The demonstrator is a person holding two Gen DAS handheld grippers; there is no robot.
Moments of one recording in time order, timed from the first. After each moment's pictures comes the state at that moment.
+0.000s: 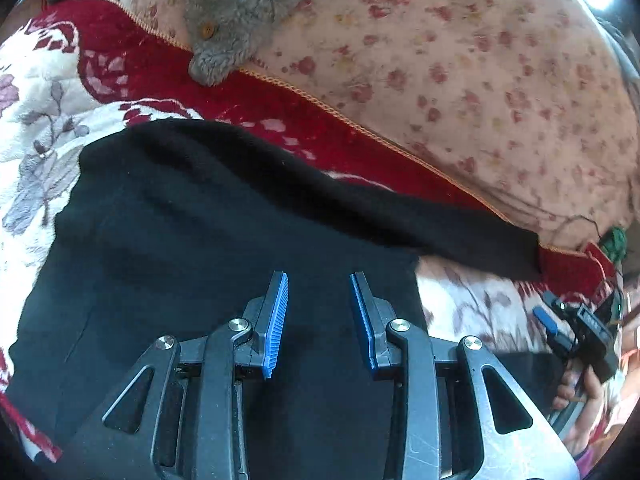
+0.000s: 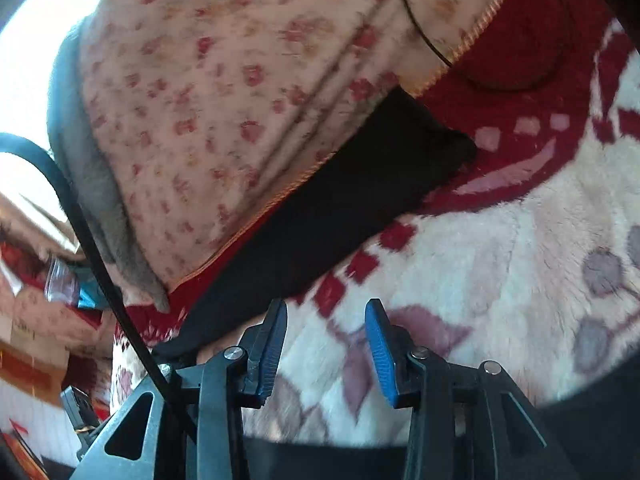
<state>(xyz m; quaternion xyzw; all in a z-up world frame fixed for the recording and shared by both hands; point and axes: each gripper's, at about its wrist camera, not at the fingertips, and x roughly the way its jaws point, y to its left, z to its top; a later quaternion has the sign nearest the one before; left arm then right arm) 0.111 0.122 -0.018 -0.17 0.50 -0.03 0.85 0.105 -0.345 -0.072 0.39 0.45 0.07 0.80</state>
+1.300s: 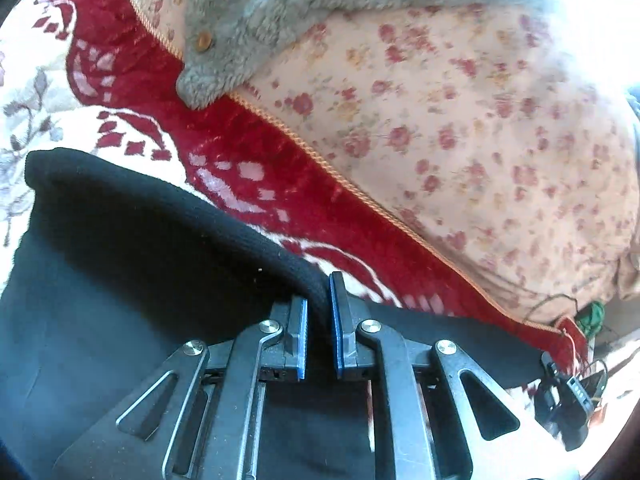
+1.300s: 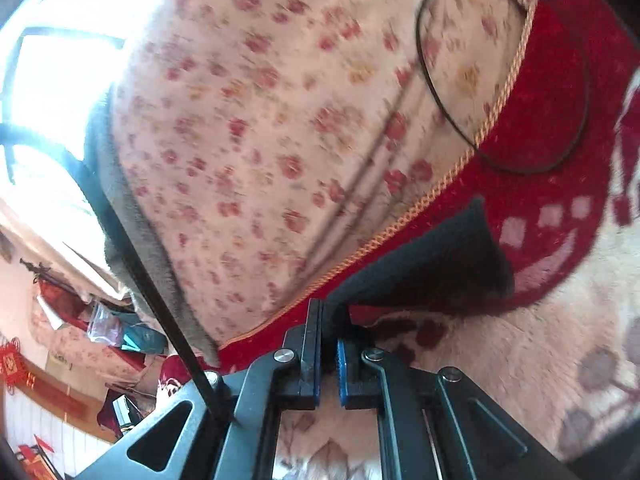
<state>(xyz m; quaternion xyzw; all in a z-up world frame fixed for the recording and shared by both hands) 0.150 0.121 0.005 -0.25 0.47 -0.01 0.85 0.107 -0.385 -0.027 0.44 0.34 0.10 0.83</state>
